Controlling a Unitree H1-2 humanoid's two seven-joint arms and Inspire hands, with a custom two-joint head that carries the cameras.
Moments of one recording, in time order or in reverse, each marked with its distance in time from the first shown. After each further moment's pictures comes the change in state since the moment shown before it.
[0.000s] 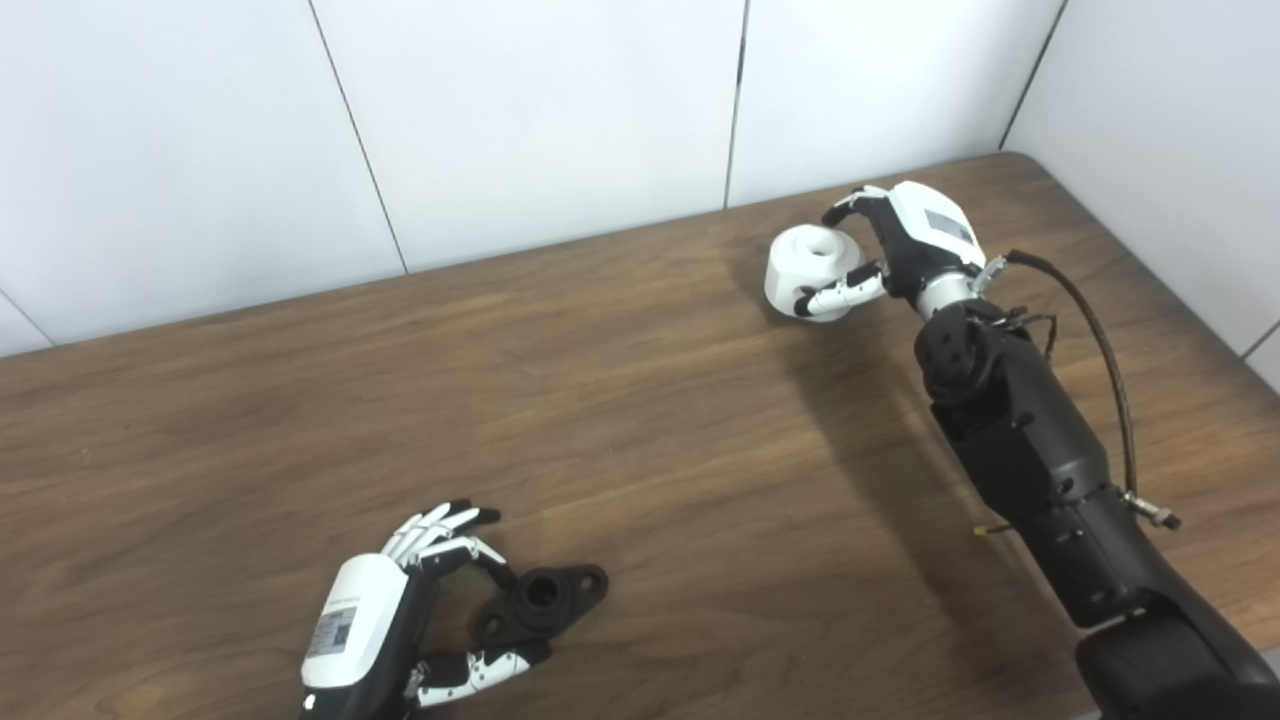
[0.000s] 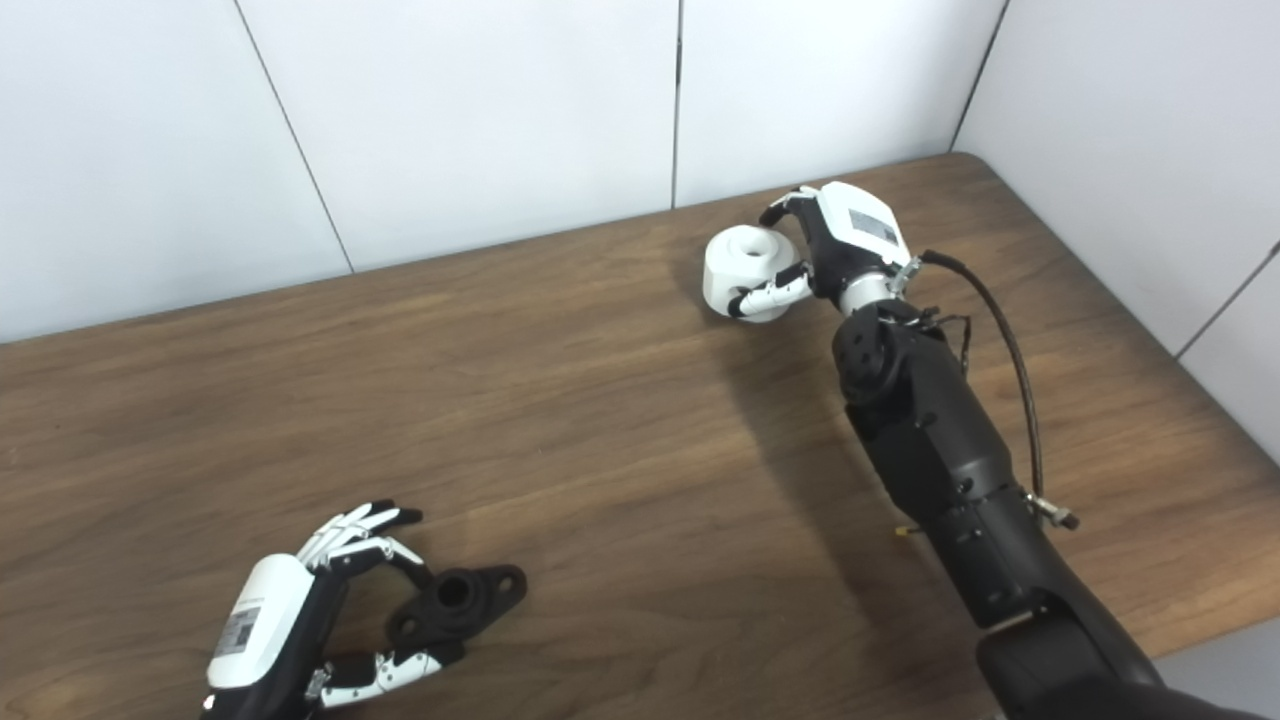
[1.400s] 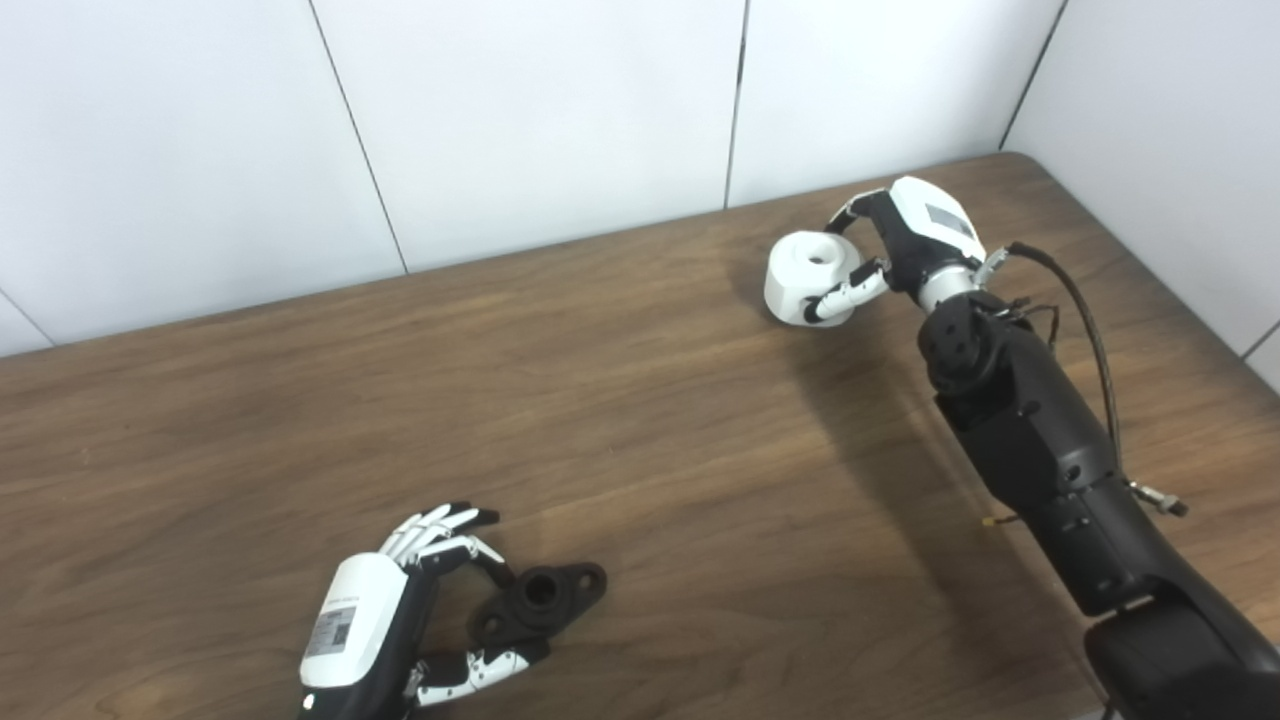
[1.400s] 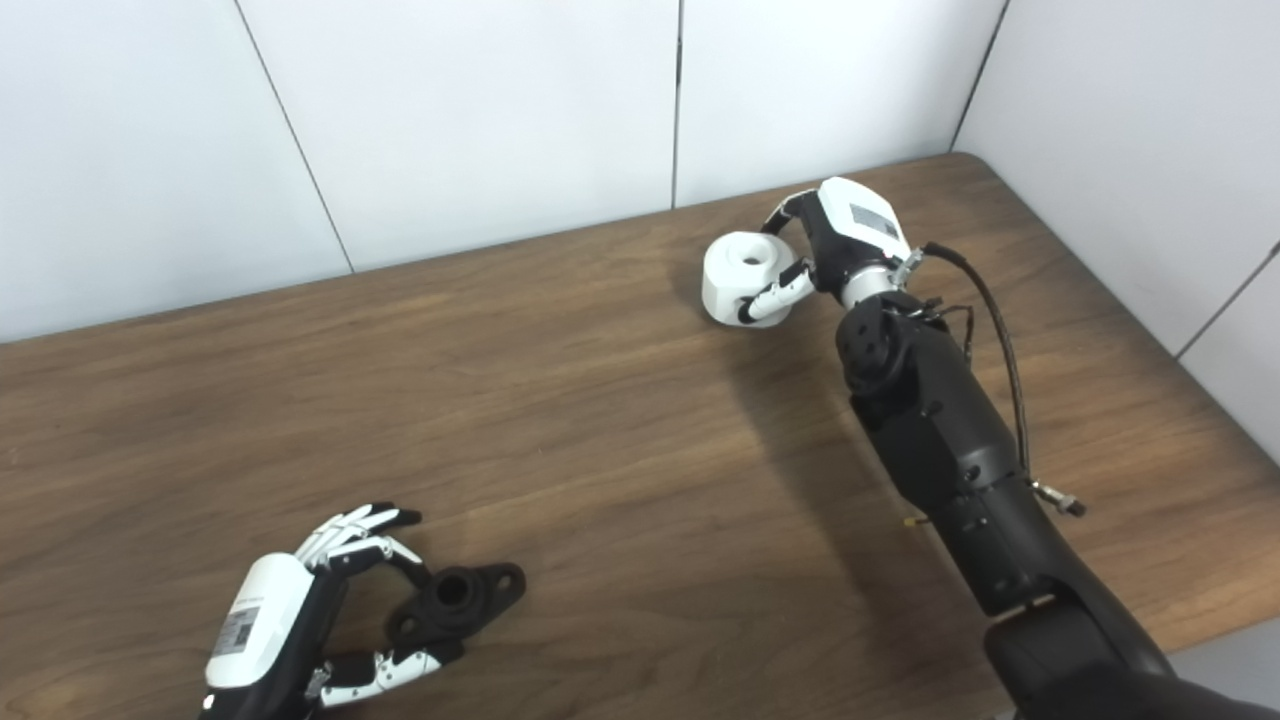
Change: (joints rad) left arm 0.000 -0.001 0.002 -0.001 0.020 0.000 0.006; right arm -0.015 -0.025 0.018 0.011 0.042 -0.003 0.003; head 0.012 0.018
